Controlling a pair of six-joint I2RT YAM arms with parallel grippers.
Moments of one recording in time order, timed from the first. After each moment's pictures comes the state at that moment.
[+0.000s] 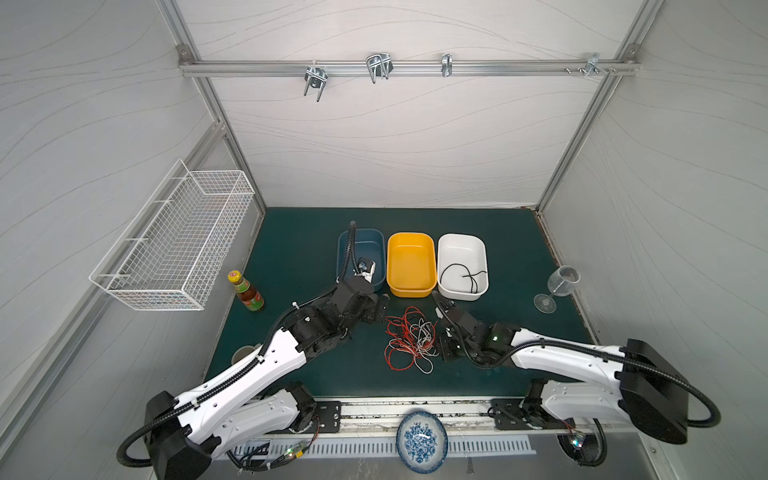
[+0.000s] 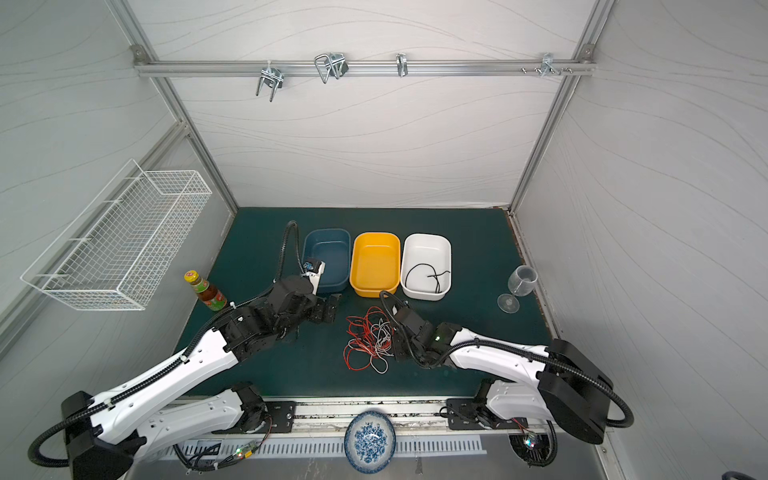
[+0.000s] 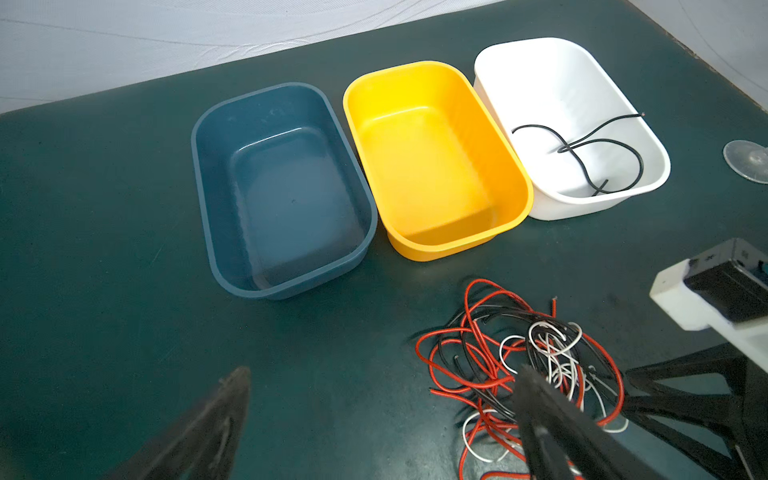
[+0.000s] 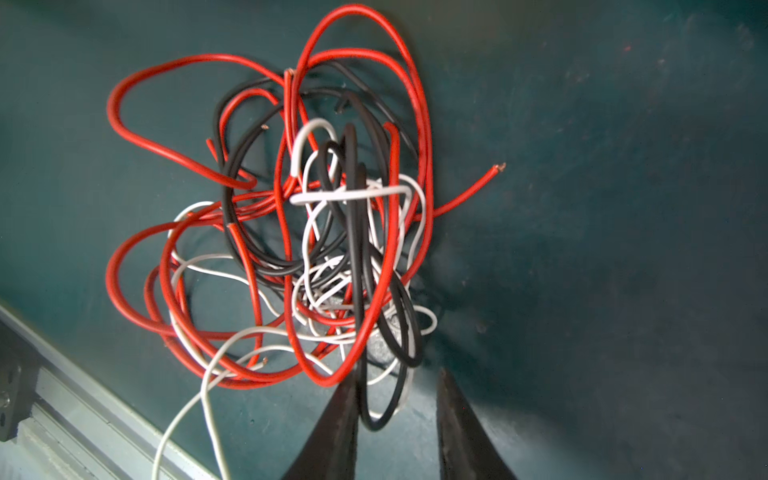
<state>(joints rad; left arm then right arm) -0.79 0.97 0.84 -0.58 -0.37 -0.30 1.04 1.21 0.56 -0.36 0.04 0.66</state>
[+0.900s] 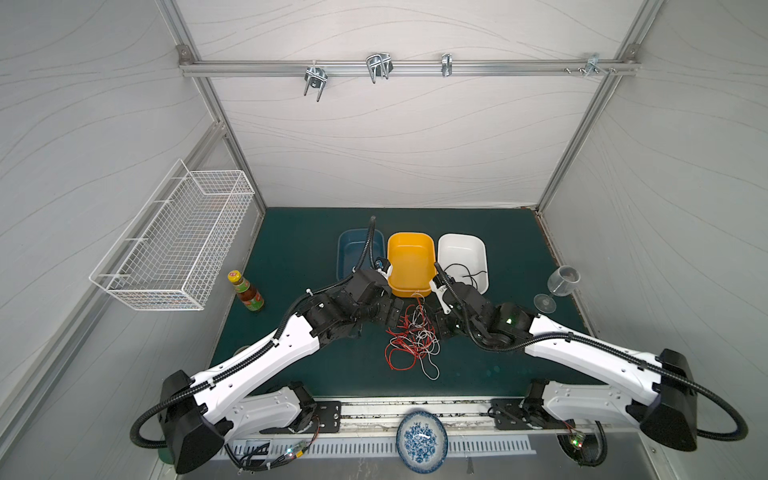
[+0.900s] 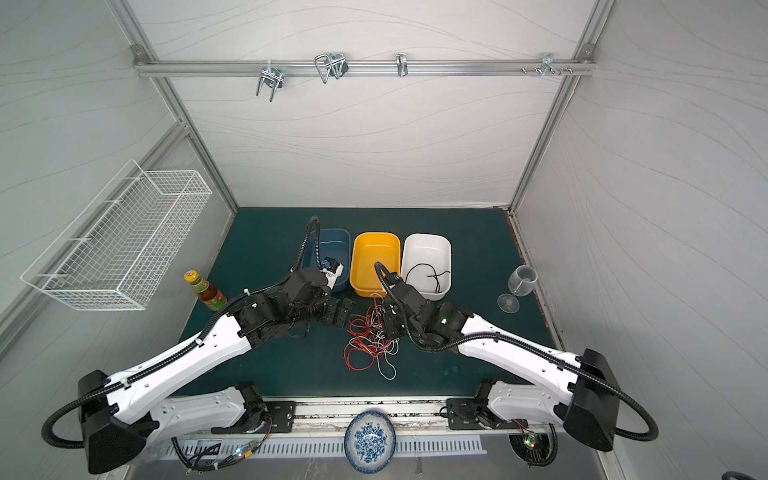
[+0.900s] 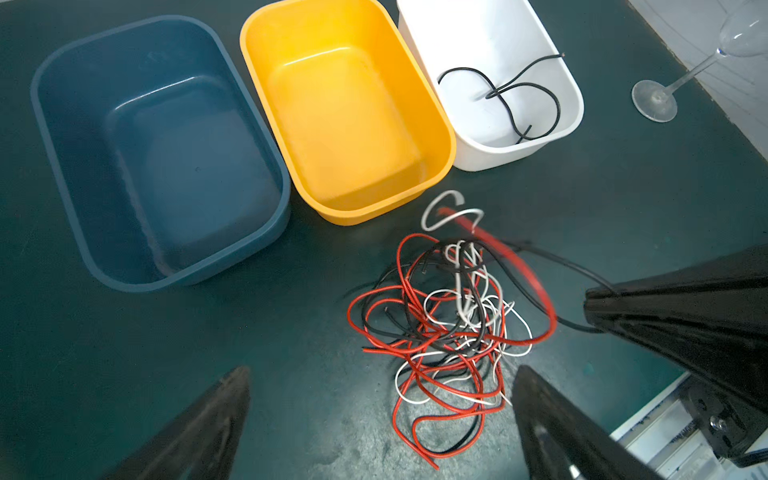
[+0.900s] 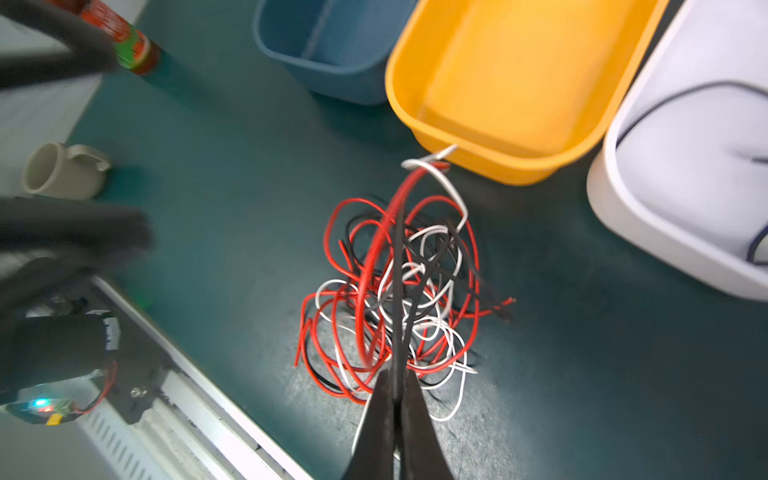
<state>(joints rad) -0.82 1.10 0.96 -0.69 -0.16 -0.34 1.04 1.15 0.91 -0.59 0.10 0.49</state>
